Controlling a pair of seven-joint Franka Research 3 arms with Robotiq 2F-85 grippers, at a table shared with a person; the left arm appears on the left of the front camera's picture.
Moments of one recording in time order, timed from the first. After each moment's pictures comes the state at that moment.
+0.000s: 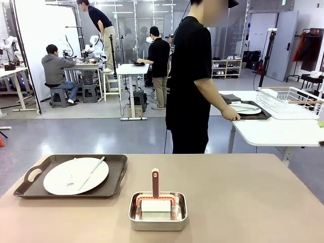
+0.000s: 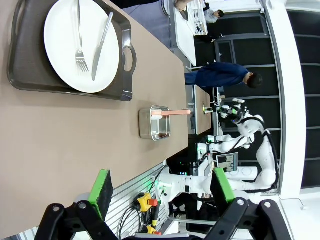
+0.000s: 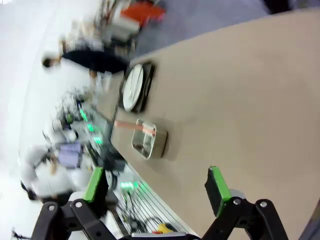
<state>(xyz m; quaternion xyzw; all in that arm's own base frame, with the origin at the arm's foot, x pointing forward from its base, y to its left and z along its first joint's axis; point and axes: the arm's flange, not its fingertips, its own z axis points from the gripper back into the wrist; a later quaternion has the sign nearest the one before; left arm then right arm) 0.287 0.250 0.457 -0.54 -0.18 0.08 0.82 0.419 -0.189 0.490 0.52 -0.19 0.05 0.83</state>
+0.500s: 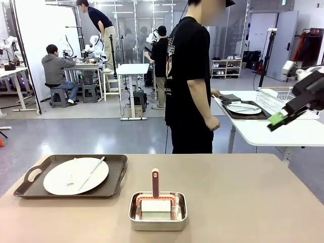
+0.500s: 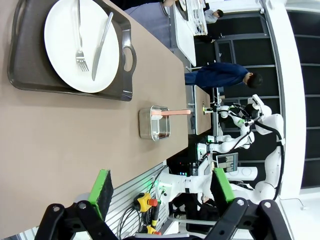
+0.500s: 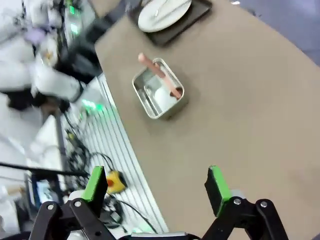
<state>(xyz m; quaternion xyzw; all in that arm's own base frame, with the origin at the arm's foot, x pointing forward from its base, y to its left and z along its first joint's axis) 0.287 0.251 0.457 -0.54 -0.18 0.08 0.82 0.424 0.005 0.569 0.38 -0.15 0.40 0.82</state>
